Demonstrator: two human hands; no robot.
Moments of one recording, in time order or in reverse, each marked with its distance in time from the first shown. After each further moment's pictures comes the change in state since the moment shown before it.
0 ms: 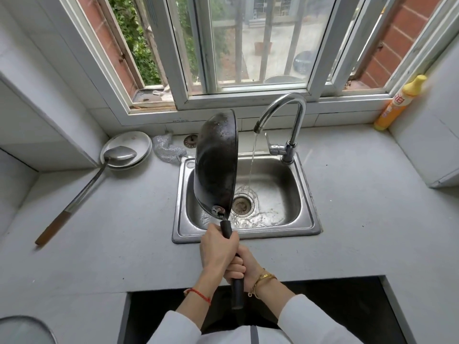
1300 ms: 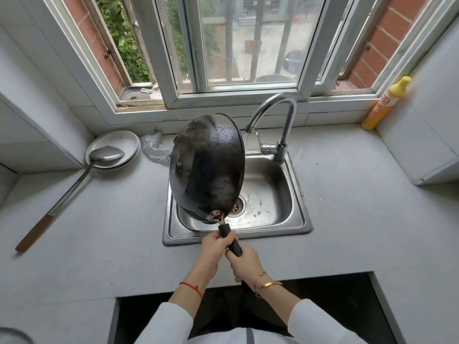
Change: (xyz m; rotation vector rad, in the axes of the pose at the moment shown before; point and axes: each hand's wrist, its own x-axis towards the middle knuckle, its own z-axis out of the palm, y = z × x) left_hand 0.026 -0.029 0.031 -0.664 -0.463 -0.240; right_hand -0.013 -0.005 -0.006 -1.096 0.783 -0.318
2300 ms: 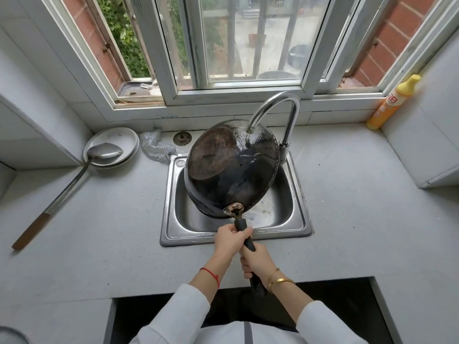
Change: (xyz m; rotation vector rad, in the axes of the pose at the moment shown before) left_hand 0.021 0.014 0.045 0.388 0.129 0.002; right_hand 0.008 -0.009 -0.036 0.252 -0.075 0.147
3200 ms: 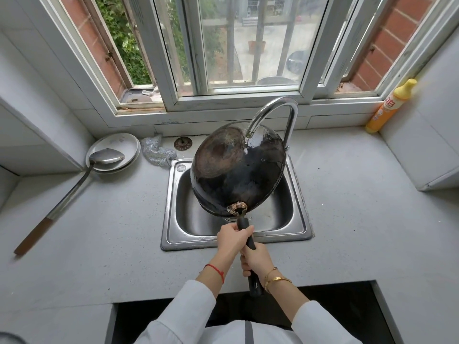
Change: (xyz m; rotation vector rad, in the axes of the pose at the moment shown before) left_hand 0.002 0.015 0.004 0.079 0.023 0.013; right_hand 0.006 -0.006 0.004 0.026 0.068 -0.018
